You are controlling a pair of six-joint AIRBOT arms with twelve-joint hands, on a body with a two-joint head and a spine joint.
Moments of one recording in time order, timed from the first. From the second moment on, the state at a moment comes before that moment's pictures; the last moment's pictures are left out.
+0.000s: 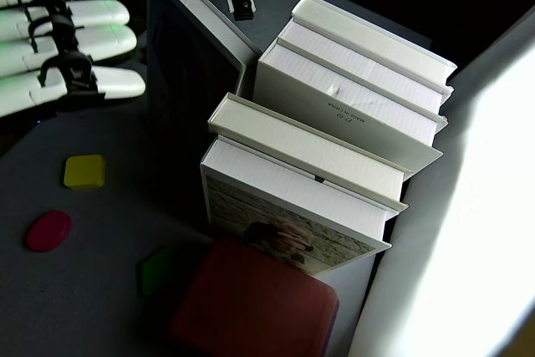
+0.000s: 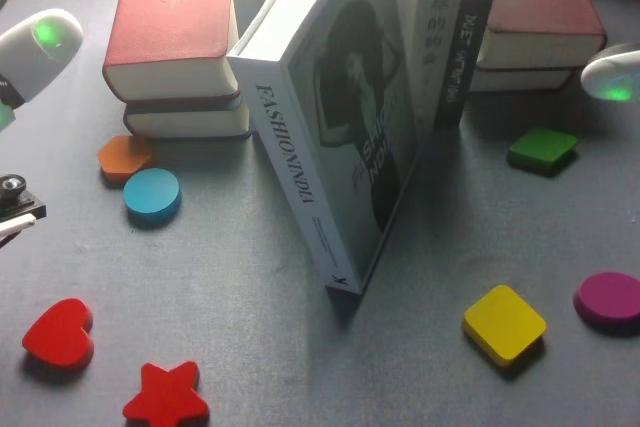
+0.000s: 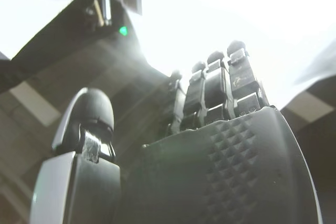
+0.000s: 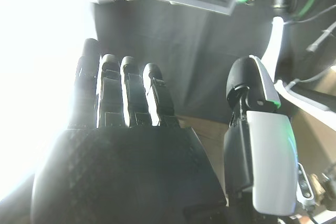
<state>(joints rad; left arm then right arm) 1.13 -1.11 1.33 -0.28 -1.56 0.12 -0.62 -0.73 1.13 -0.55 0.91 -0.19</state>
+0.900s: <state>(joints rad) 1.13 -1.09 1.32 -0.27 -1.61 0.13 -0.90 -0.79 1.12 -0.10 1.29 -0.37</state>
